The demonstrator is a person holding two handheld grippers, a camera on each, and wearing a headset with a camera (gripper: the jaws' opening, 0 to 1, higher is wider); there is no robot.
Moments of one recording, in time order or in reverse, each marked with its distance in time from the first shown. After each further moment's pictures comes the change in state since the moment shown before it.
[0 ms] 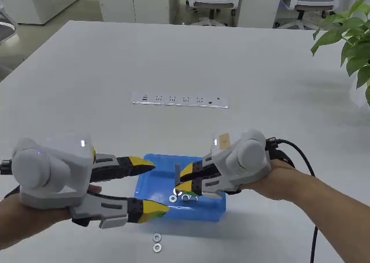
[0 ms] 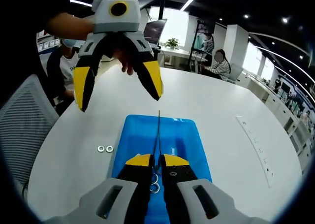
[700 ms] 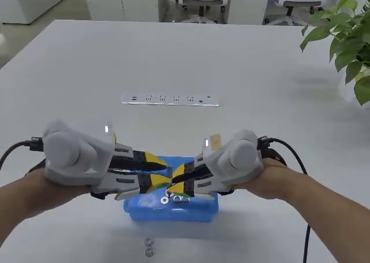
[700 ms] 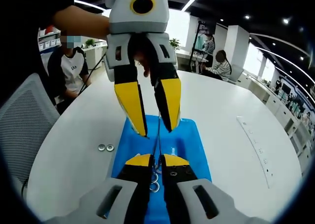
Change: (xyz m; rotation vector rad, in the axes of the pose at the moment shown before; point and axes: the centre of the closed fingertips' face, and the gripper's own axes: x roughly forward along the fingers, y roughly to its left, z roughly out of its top) left arm 0.034 0.025 0.001 0.130 0.058 -0.059; right arm -0.001 0.001 0.000 -0.010 -0.001 0.005
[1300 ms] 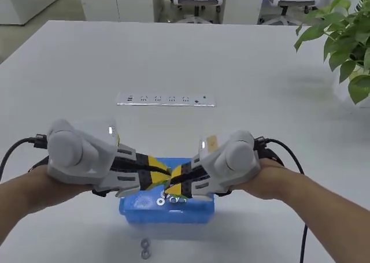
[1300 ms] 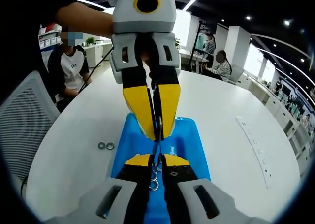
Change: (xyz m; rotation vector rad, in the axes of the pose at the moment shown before) left arm 0.007 -0.001 -0.001 0.050 0.019 -0.048; right arm -0.003 -0.001 -0.002 -0.014 0.010 -0.004
